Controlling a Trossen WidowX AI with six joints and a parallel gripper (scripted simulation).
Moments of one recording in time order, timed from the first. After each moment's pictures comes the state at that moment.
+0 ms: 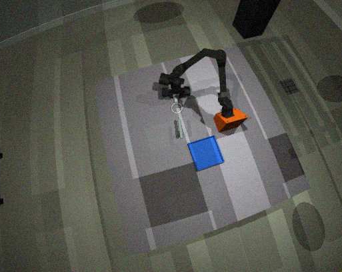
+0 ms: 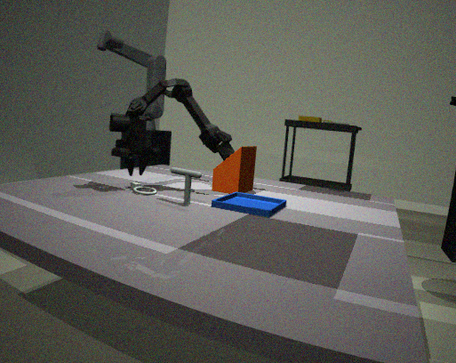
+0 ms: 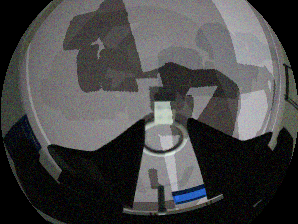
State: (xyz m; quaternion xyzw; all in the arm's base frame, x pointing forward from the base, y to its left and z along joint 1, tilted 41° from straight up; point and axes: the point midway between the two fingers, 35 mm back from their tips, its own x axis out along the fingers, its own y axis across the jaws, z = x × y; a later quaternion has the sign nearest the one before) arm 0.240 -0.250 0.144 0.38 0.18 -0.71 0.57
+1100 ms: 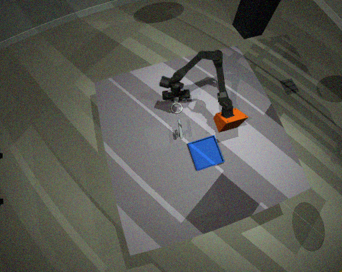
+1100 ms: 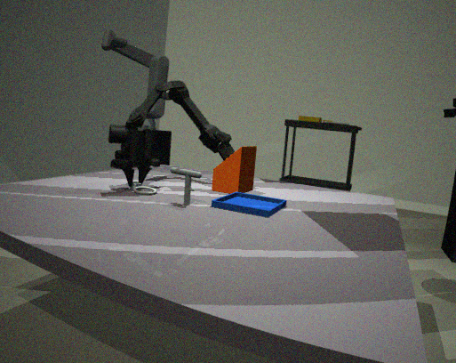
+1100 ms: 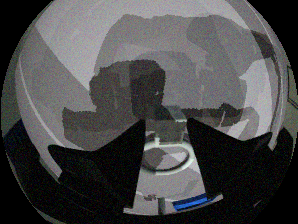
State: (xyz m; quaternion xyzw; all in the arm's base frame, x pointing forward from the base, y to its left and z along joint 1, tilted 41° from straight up) arm 0.236 -0.278 0.116 0.37 0.18 -0.71 0.57
